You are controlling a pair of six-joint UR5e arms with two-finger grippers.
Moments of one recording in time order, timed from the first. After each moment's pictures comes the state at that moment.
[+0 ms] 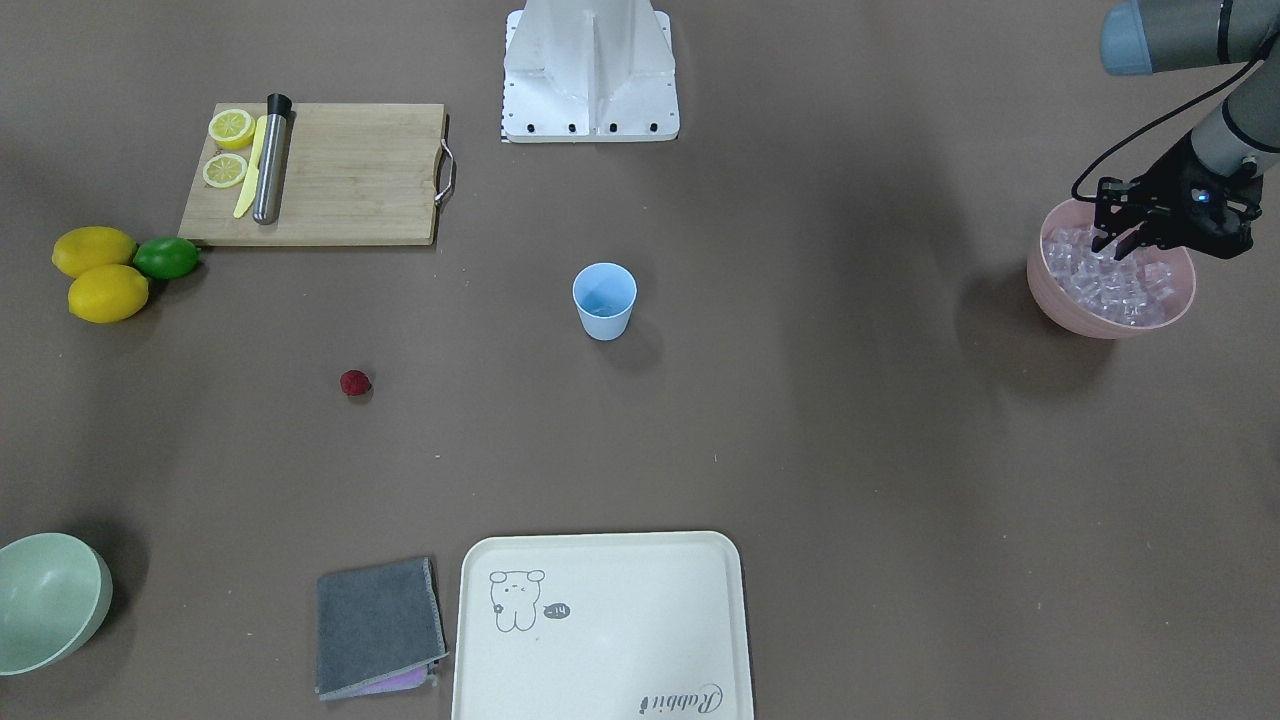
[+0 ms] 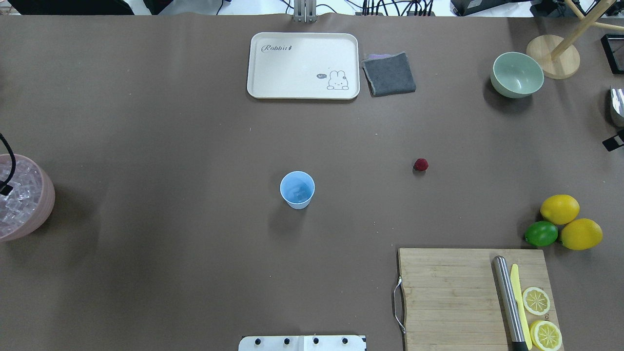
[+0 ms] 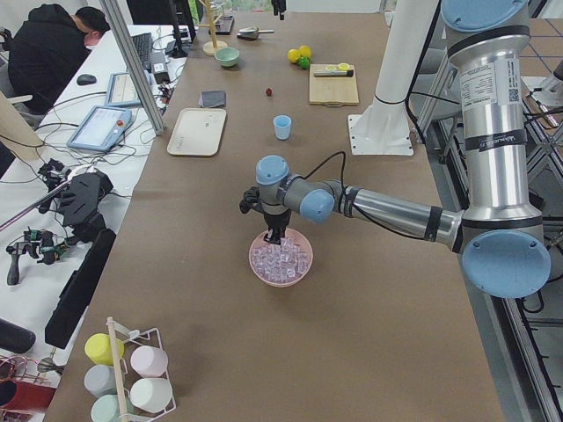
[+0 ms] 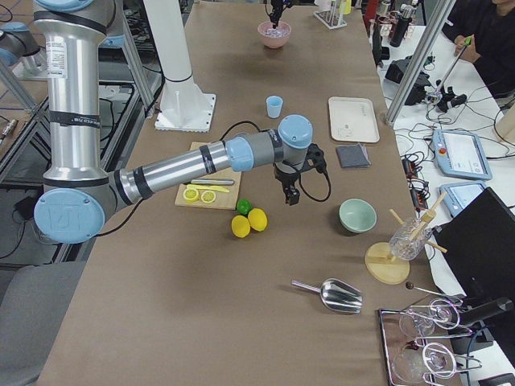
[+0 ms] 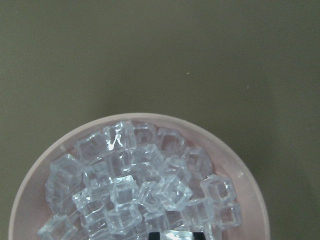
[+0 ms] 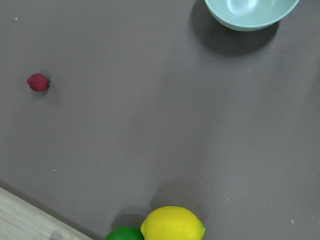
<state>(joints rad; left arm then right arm) -1.09 -1.43 -1.92 -1.80 -2.26 -0.21 1.34 -1.60 1.95 -1.64 2.48 -0.03</state>
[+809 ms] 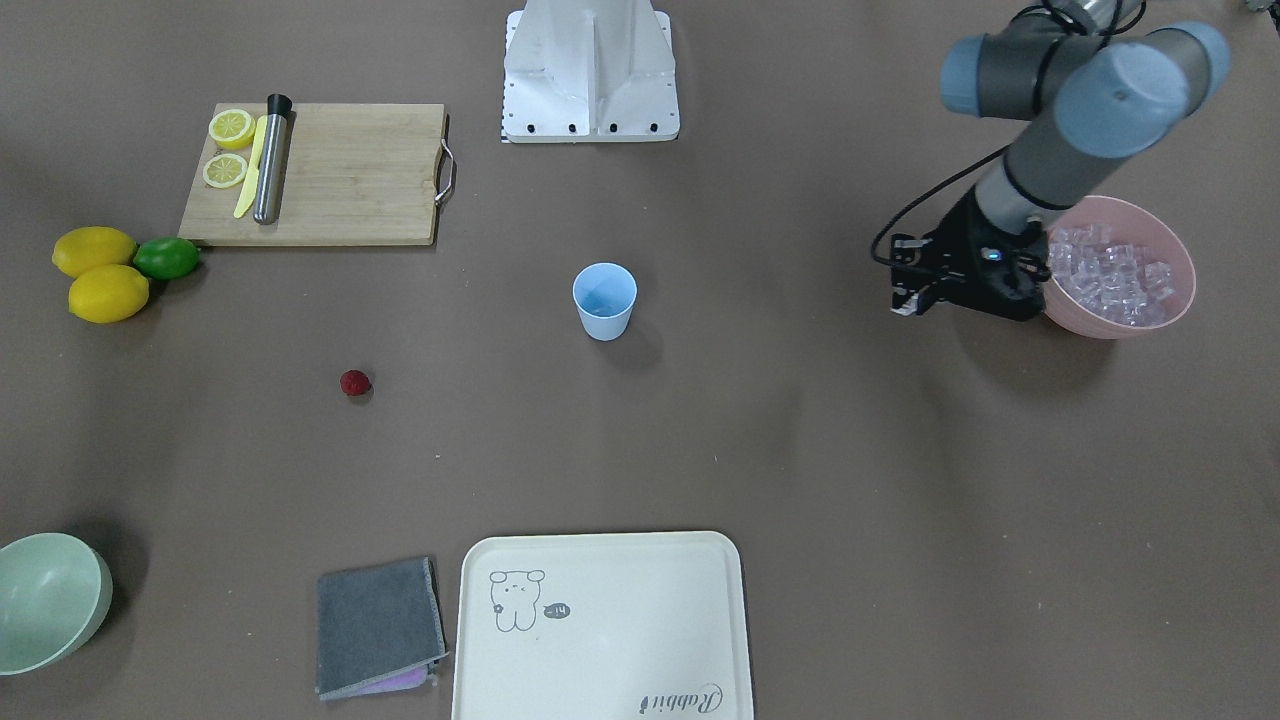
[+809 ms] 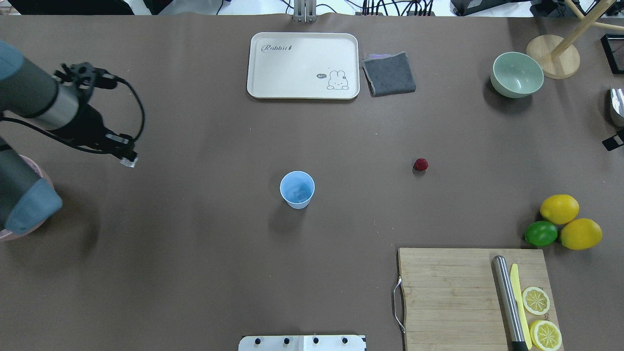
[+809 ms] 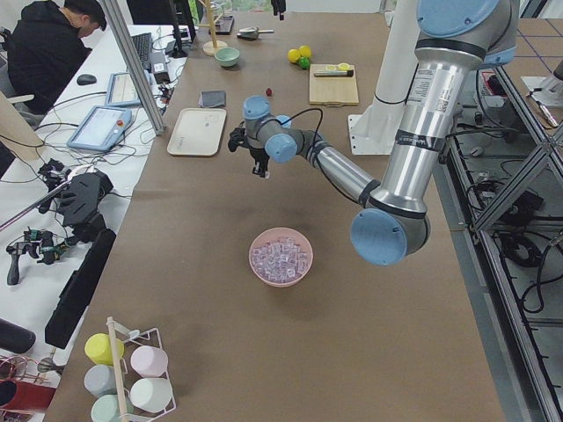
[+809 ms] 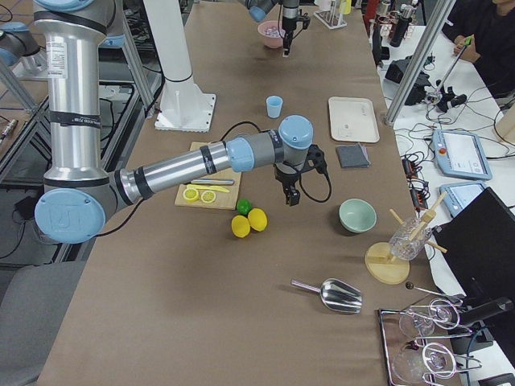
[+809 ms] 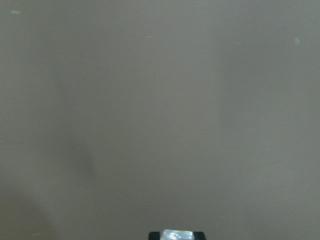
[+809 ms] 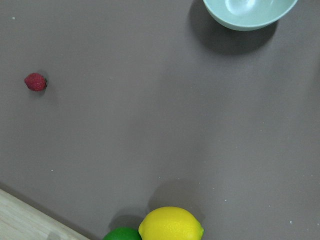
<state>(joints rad) -0.83 -1.89 -1.84 -1.73 -2.19 -0.79 1.34 -1.60 1.94 -1.64 2.47 -0.03</state>
